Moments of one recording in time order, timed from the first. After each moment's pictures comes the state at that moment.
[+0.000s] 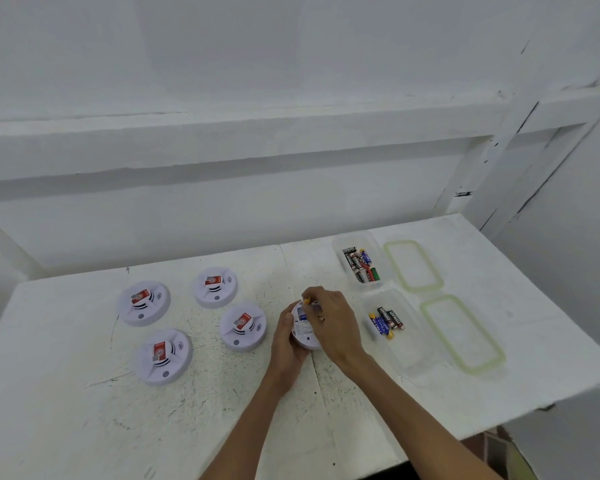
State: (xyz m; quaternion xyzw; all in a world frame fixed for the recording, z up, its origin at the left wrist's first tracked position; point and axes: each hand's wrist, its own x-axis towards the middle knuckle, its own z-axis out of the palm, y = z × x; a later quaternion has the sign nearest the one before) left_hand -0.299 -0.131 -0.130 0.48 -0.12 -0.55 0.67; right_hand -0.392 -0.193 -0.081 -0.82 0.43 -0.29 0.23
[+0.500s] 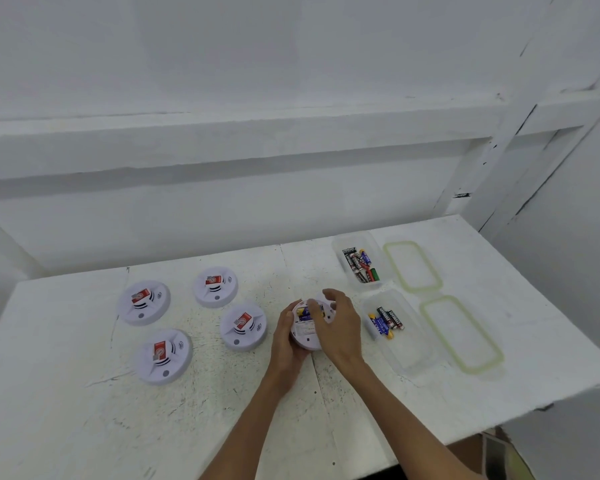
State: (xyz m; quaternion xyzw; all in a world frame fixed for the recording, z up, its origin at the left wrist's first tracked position) left_hand -0.298 -0.129 -0.129 0.49 -0.13 -0.55 0.67; right_hand -0.394 -0.183 -0.090 -0.67 0.54 -0.35 0.37
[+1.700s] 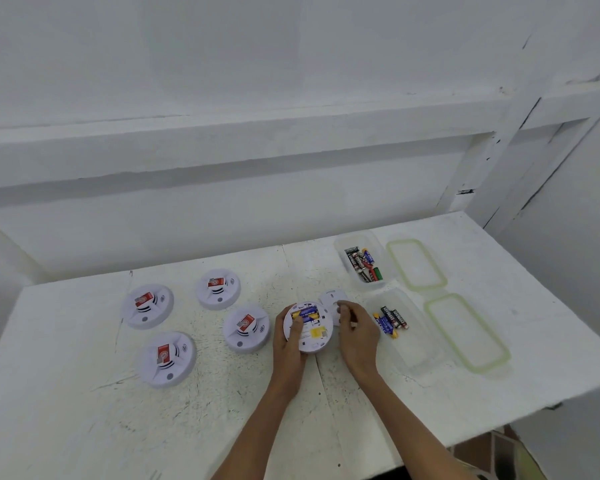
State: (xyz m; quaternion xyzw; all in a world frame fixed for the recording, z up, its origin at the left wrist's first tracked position) left_hand -0.305 -0.121 -0.128 0.53 -0.17 -0.45 0.70; right_hand -0.415 -0.187 -0.113 -0.60 0.56 -0.43 0.38
